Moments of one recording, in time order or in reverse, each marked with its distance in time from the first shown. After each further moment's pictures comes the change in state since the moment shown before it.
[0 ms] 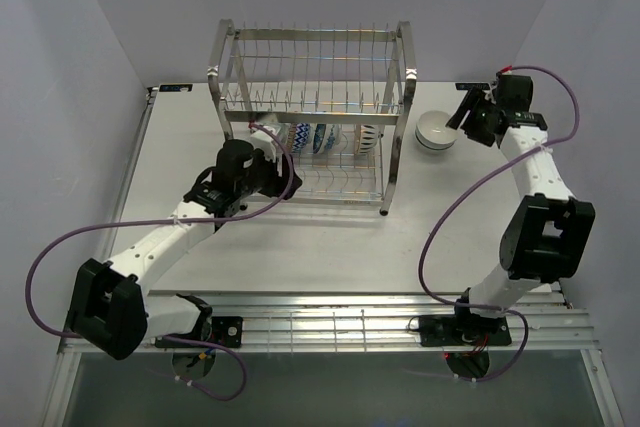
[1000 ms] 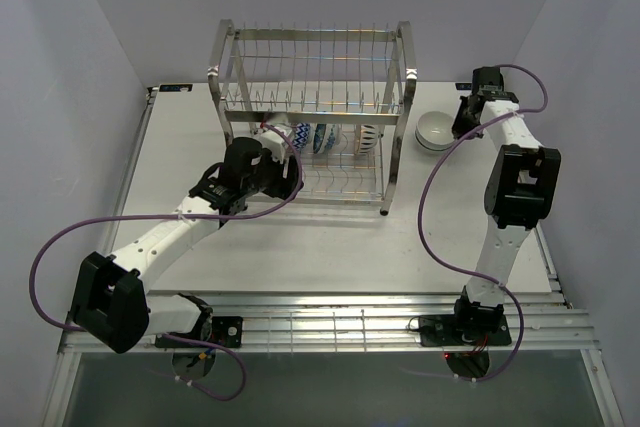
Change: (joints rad) left arm -0.031 0.030 0.047 -0.064 -0.053 0.073; right arm 0.026 0.411 0.303 -0.126 0.192 -0.114
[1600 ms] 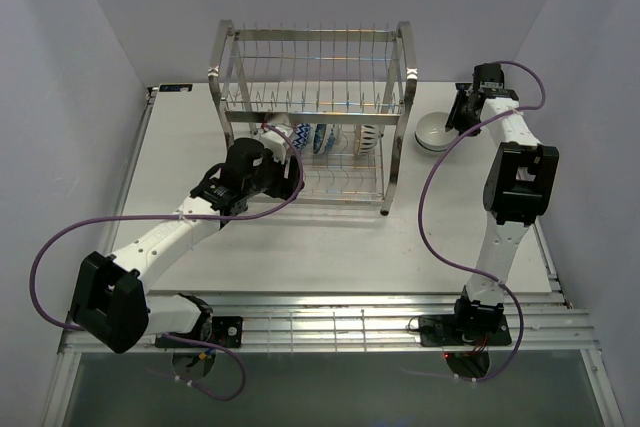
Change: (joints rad) left arm -0.014 0.000 0.000 0.002 -0.021 -0.015; right arm -0.005 0.048 0.053 0.017 -0.091 0.000
